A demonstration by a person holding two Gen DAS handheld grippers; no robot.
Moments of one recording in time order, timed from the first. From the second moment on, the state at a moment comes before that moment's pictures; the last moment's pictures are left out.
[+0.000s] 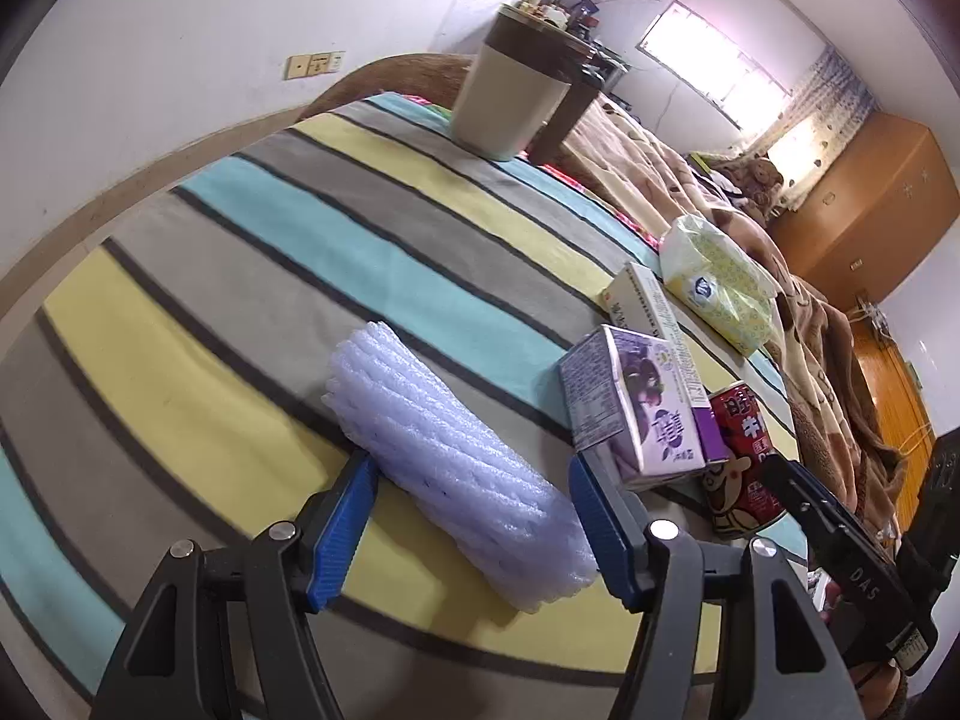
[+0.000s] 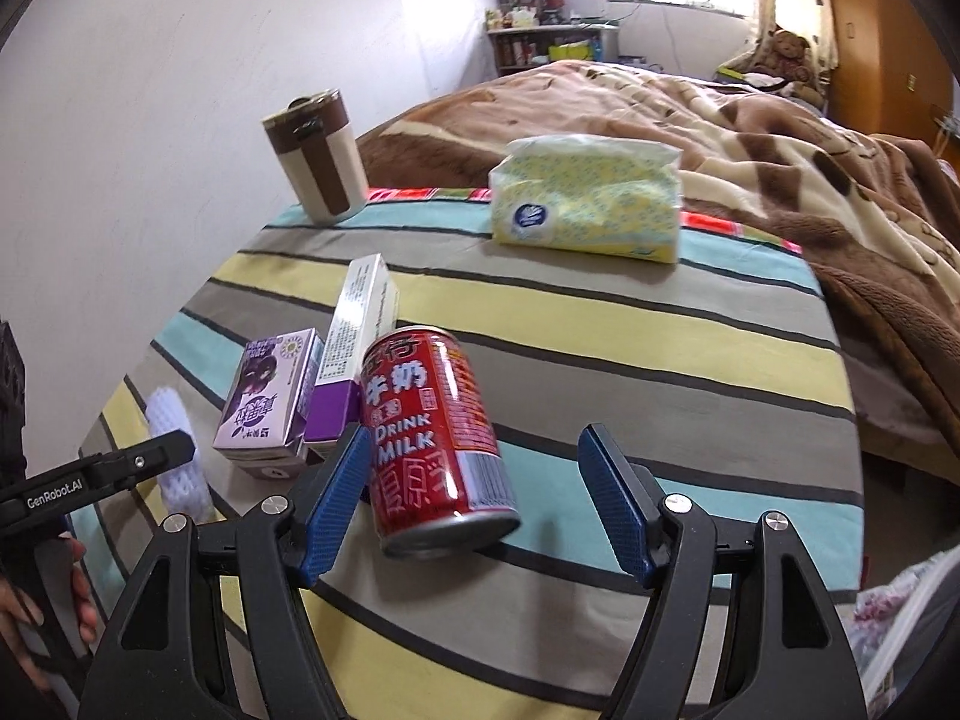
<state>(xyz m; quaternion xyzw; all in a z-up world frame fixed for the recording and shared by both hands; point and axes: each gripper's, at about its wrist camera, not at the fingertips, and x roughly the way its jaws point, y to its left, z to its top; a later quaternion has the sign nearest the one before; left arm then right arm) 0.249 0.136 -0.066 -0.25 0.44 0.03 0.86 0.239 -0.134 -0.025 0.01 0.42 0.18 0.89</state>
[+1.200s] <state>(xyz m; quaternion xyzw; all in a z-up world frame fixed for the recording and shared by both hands) 0.262 0.093 -0.063 -0.12 0.45 0.01 0.88 0.234 -0.137 -0.034 0.00 0.43 0.16 0.89</state>
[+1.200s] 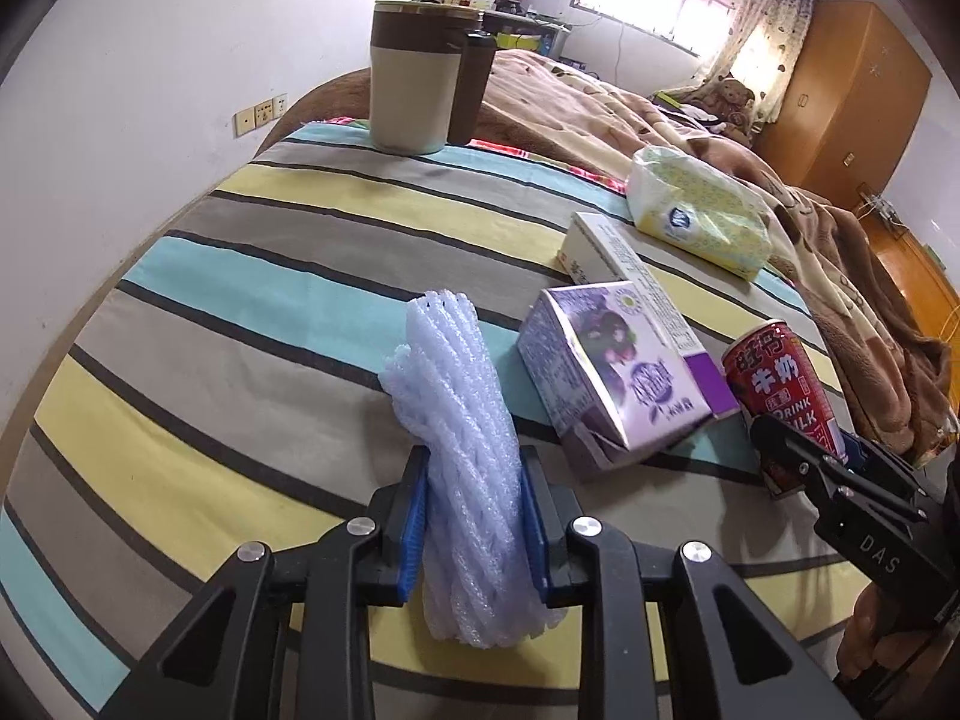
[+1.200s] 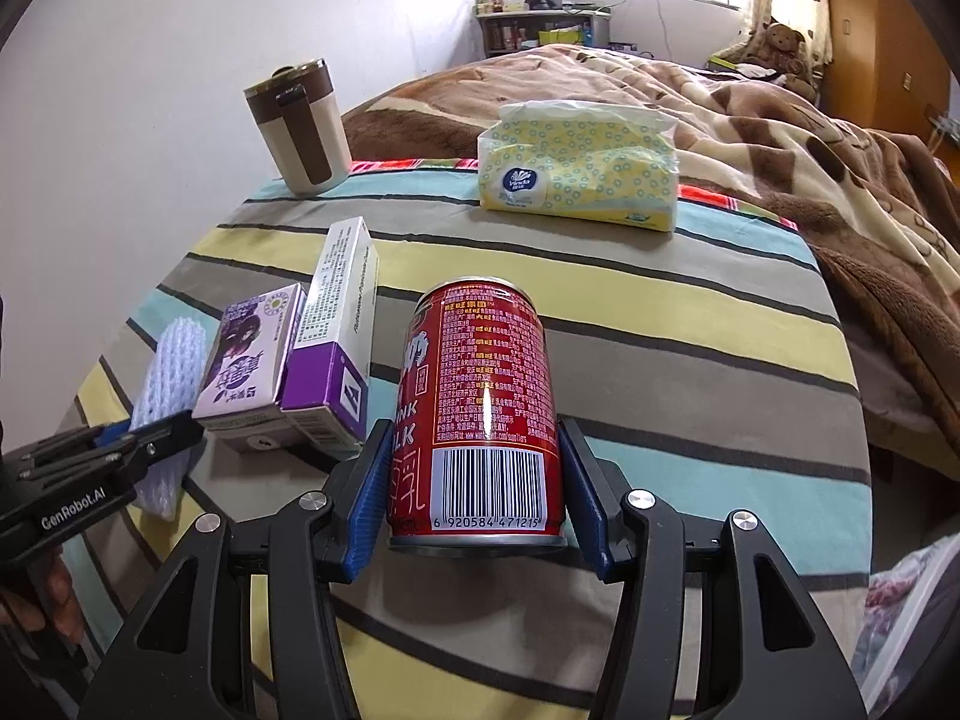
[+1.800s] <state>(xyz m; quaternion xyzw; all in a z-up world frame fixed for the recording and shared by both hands) 0.199 0.046 -0.009 -0.10 0.40 -0.05 0.91 0.183 -0.175 -0.007 0.05 0.40 0.14 0.91</state>
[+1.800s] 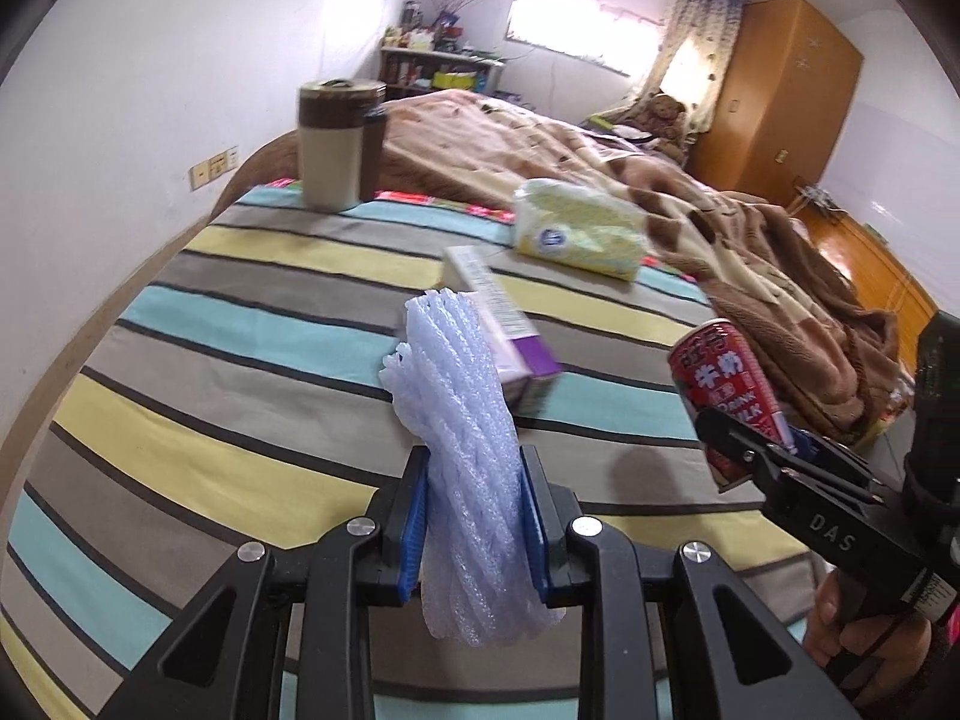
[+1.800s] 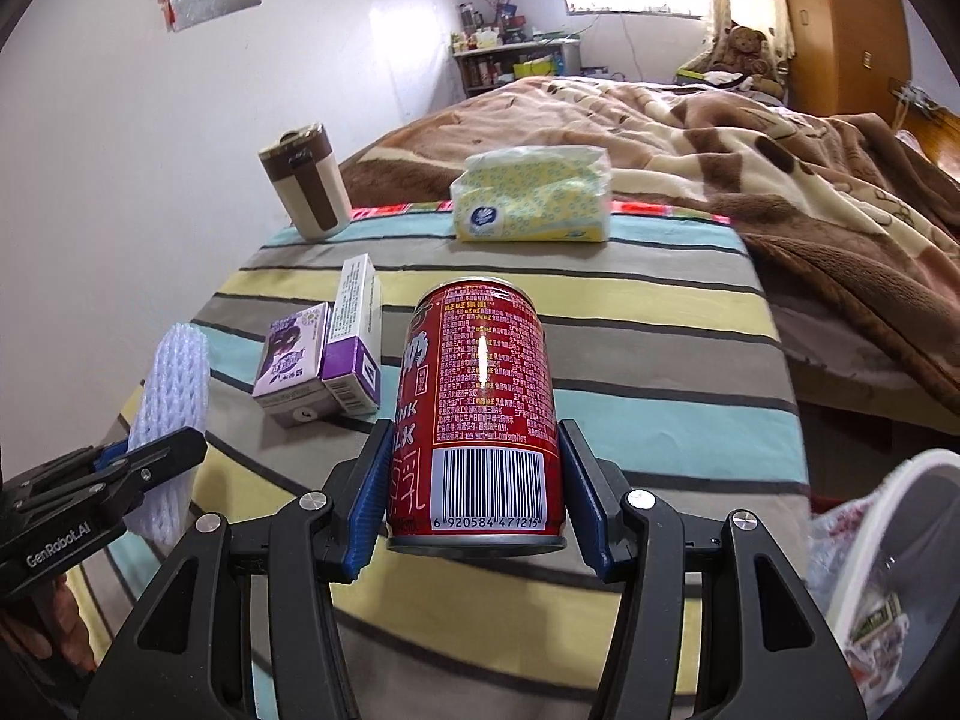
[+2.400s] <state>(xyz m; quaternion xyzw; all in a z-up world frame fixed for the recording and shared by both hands) 0.151 -0.048 0.022 -0.05 0.38 -0.14 0.91 0.118 -0.250 0.021 0.09 0.35 0.08 0.93</state>
